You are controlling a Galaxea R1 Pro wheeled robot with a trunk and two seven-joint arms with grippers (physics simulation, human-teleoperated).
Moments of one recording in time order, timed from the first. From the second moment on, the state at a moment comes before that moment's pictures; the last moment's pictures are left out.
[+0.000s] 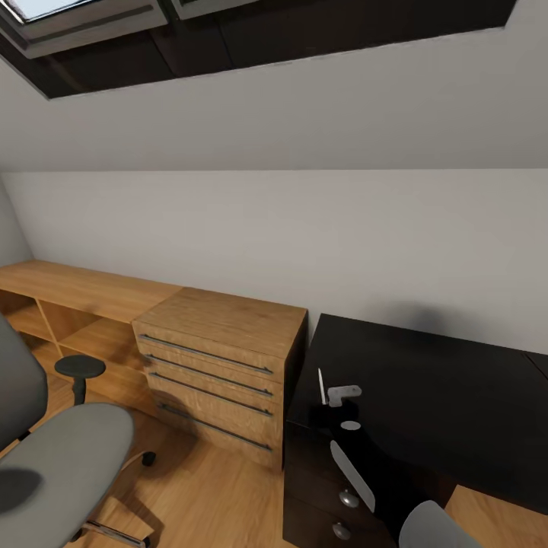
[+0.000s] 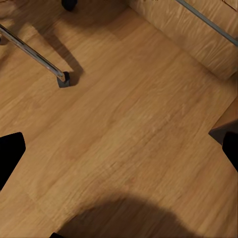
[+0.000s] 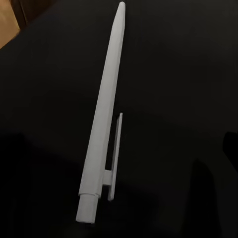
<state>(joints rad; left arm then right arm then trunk) -0.05 0.29 -0.93 -1.11 1.06 -0.24 0.78 -0.55 0.00 0.48 -0.86 -0.34 0.31 -0.37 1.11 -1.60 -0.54</state>
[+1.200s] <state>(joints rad) -0.05 0.29 -0.93 -1.11 1.06 -0.24 0.78 -0.55 0.01 0.48 -0.86 -0.34 0.33 -0.37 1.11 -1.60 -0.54</state>
